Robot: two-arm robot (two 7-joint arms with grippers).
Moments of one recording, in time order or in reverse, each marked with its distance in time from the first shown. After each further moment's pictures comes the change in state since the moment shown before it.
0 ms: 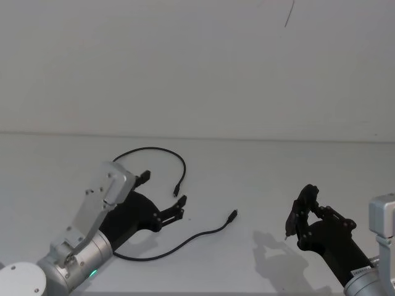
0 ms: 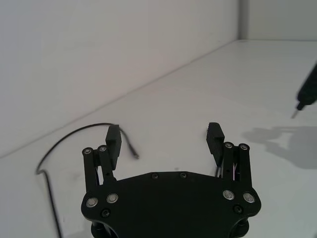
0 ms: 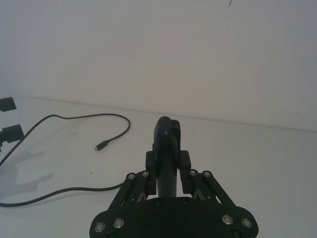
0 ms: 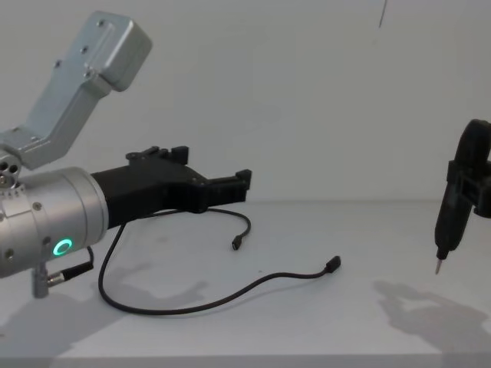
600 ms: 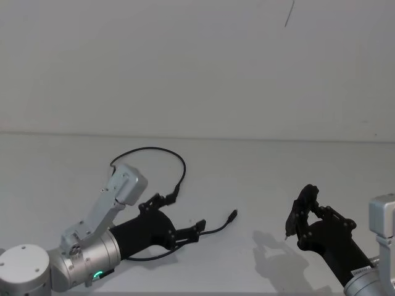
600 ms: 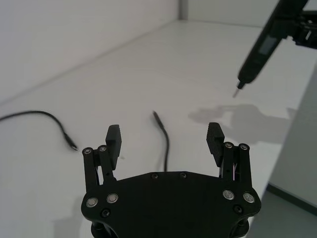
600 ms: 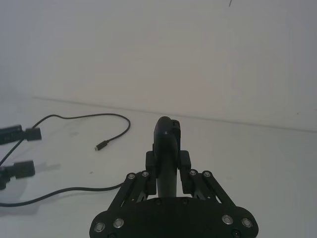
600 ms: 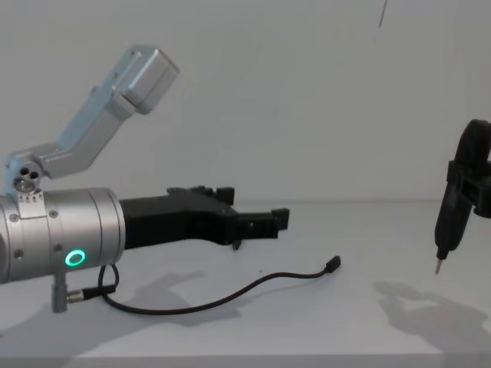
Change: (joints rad) left arm -0.100 -0.001 0.042 0.125 -0.125 0.084 -0.267; right arm 0.000 0.000 0.000 0.000 0.000 0.000 0.000
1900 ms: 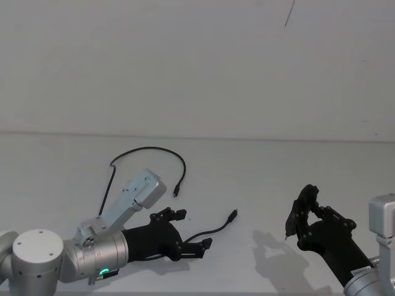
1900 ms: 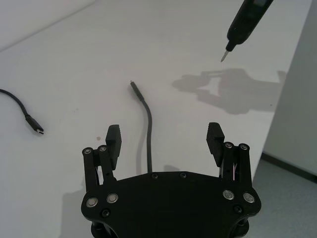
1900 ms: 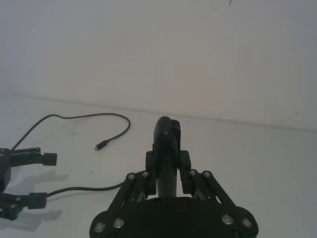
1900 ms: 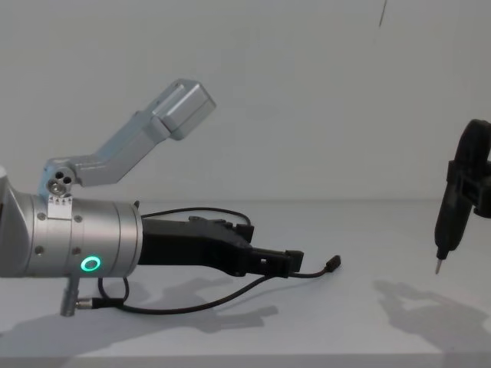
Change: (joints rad) left arm -0.110 0.007 0.096 0.093 0.008 0.109 -0.088; right arm 0.000 0.000 0.000 0.000 0.000 0.000 0.000
